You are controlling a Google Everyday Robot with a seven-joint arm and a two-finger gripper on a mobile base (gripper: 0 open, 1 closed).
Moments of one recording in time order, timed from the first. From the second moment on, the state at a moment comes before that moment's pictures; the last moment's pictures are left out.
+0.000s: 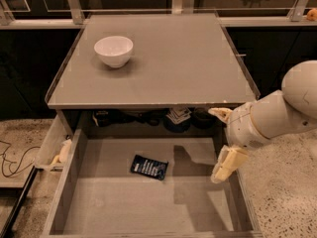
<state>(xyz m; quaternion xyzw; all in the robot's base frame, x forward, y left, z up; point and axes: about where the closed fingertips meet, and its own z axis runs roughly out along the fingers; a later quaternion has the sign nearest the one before) 0.454 -0.156 0.782 -0.63 0.71 0.11 0.27</state>
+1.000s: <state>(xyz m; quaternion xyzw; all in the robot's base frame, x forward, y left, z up) 0.453 -0.093 0.713 -0.61 0.70 0.20 0.31</state>
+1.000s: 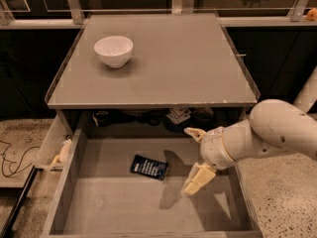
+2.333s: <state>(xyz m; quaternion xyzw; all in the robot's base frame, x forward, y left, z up) 0.486 -0.051 0.620 -0.60 0.70 0.18 0.33</state>
